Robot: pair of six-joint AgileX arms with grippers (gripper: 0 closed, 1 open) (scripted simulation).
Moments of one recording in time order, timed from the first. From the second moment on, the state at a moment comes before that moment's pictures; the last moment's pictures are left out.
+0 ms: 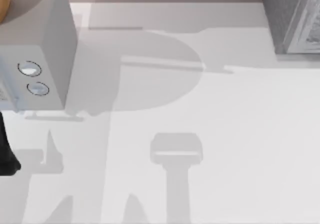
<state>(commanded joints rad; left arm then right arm) 0.00 0.00 0.00 0.00 0.00 0.00 -0.85 2.15 0.69 0.82 -1.57 -0.62</state>
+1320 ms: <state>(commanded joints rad) 0.00 0.00 0.00 0.00 0.00 0.00 -0.83 2.11 0.69 0.61 -1.57 -0.81</state>
